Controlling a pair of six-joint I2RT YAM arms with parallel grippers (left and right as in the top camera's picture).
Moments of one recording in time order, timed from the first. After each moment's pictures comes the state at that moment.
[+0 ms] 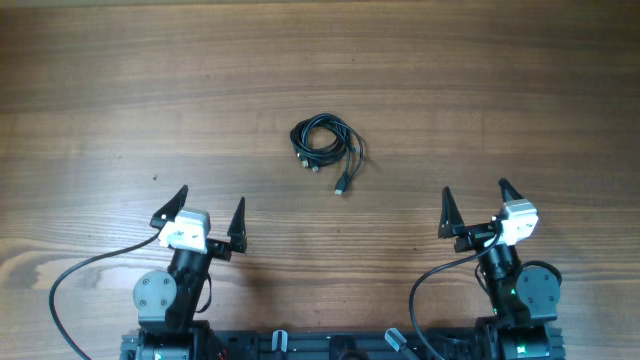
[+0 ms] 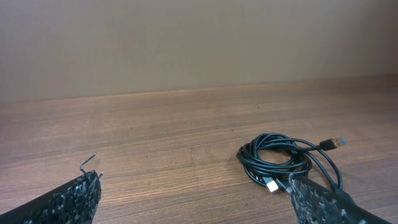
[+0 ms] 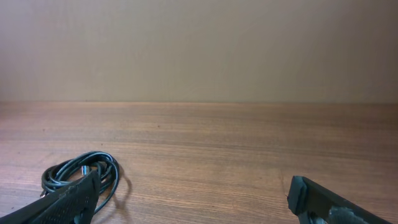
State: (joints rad) left arm -0.01 0.01 0.02 -0.07 0.21 0.01; right arm 0.06 0.03 0.01 0.00 -0.11 0.06
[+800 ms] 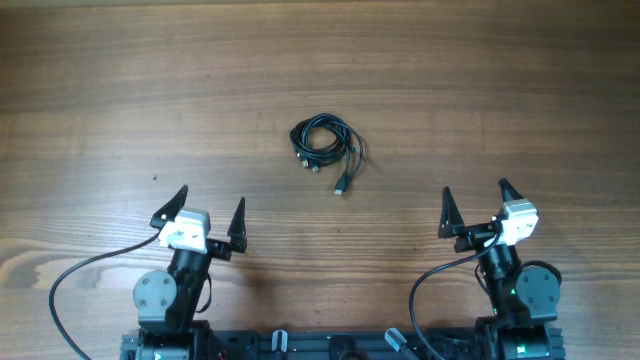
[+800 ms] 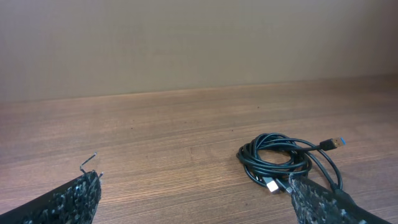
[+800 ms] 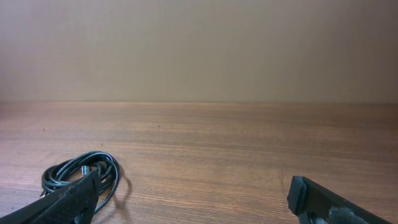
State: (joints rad) left arm -0.01 0.01 0.02 -0.07 0.21 0.01; right arm 0.06 0.03 0.01 0.00 -0.11 0.06
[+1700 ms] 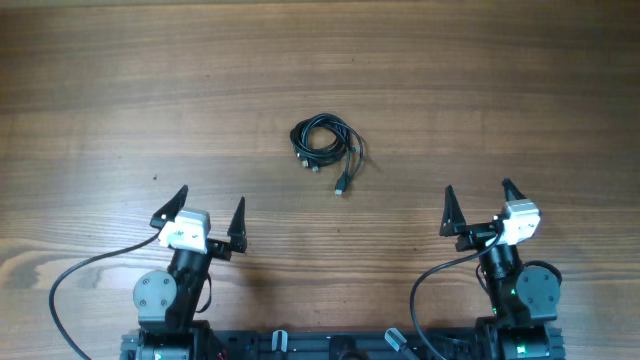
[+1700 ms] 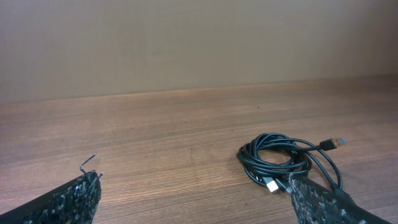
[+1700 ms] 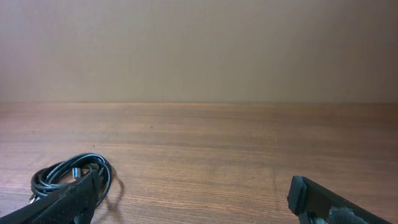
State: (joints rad) left arm -0.01 0.01 0.02 -0.07 0.21 0.01; right arm 0.06 0.03 0.01 0.00 -0.08 0.06
